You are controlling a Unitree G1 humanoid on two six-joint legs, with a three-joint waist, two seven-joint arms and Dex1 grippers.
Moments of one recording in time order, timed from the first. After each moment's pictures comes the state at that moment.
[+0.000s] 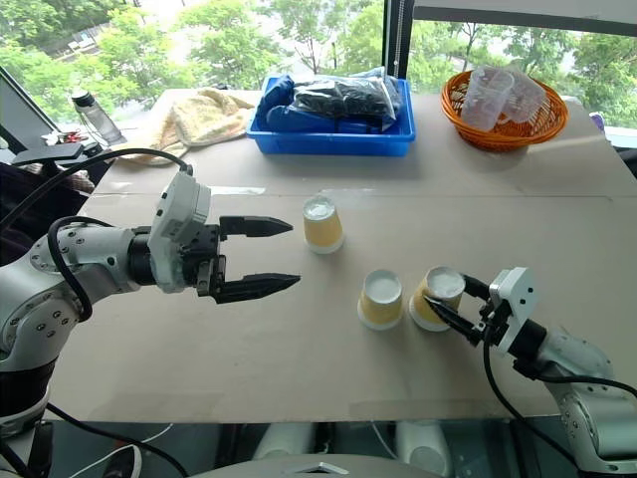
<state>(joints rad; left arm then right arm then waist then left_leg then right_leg) -0.33 0.93 0.13 -0.54 -0.86 0.77 -0.96 0.24 -0.55 -0.13 -0.43 0.52 0.26 0.81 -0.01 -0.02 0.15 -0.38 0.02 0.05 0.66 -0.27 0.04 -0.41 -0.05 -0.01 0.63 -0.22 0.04</state>
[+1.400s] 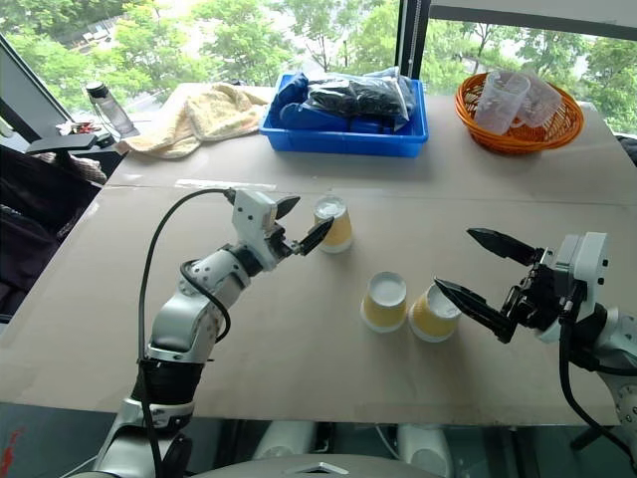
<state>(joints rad) -0.35 0.30 -0.07 -0.04 -0.27 0.24 -0.51 0.20 -0.70 -0.38 -0.61 0.86 0.35 0.84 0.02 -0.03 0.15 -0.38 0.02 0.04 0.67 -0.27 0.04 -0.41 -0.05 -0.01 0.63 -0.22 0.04</state>
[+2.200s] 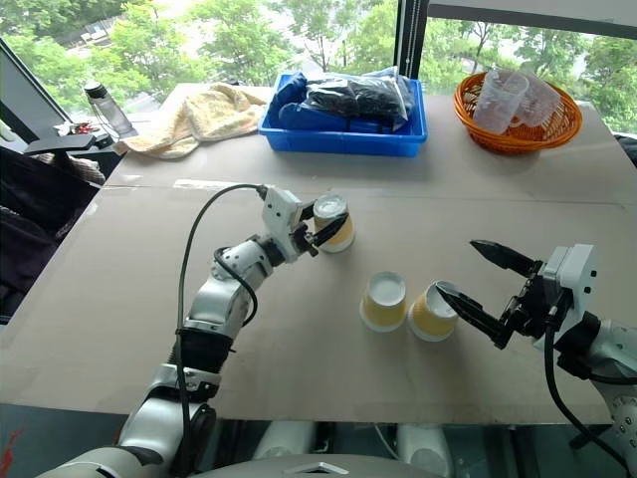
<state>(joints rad) -0.49 0.26 -0.09 0.24 -0.22 0.05 -0.66 0.25 -0.68 -0.37 -0.61 0.80 0.34 0.81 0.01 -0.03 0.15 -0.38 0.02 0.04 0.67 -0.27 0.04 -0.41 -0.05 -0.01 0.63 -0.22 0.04</state>
